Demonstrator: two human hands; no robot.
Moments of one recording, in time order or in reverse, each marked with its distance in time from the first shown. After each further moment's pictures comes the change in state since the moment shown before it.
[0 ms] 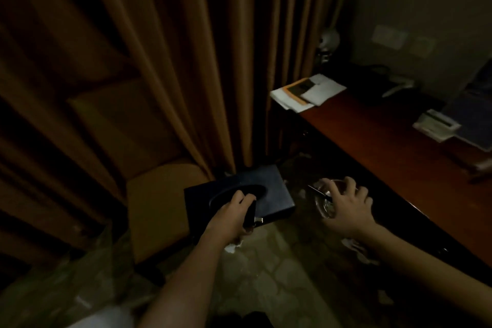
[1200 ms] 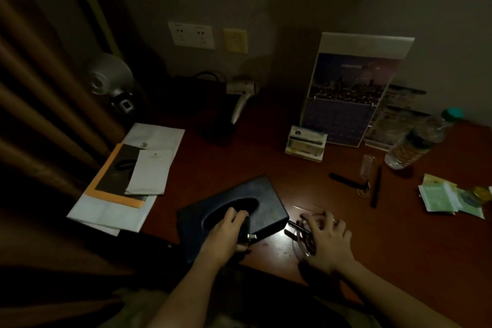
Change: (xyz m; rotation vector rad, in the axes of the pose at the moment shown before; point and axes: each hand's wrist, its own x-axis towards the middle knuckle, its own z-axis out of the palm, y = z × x) left_hand 0.530 0.255 0.064 0.087 -0.462 0.671; right_hand 0.262 0.275 0.004 0.272 -0.179 0.699
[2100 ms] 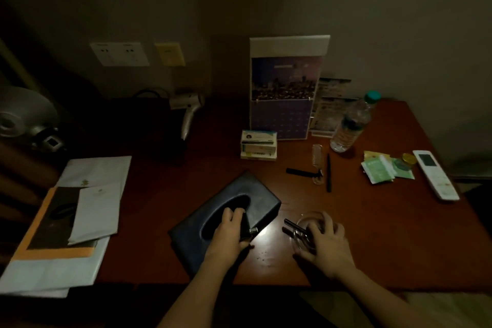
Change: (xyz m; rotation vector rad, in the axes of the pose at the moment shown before) left_hand 0.052 0.060 0.014 -0.095 -0.006 0.050; right_hand -0.015 0.055 0.014 0.169 0.039 0.213
